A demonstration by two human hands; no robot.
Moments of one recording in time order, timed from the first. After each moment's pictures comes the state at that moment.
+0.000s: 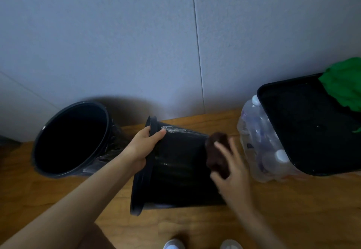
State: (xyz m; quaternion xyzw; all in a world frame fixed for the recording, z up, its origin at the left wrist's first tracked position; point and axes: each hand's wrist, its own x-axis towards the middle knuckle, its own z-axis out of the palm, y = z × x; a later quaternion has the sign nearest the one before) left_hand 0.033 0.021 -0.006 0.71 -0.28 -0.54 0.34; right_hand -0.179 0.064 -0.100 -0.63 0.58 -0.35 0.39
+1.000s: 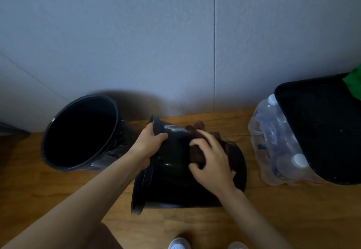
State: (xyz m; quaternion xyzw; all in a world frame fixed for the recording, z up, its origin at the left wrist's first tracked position) left_hand 0.050 0.019 -0.015 0.76 -0.29 -0.48 0.31; right_hand -0.117 0.033 -0.090 -0.74 0.48 -0.34 0.34
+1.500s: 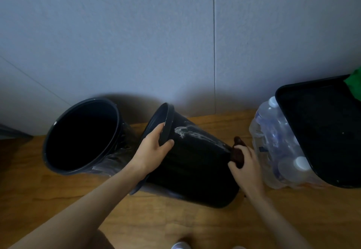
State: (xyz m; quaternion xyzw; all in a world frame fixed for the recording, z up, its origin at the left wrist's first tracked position) left_hand 0.045 0.036 -0.008 0.70 -0.53 -0.39 0.29; right_hand -0.184 0.016 -0.154 -0.58 0.66 -0.26 0.40
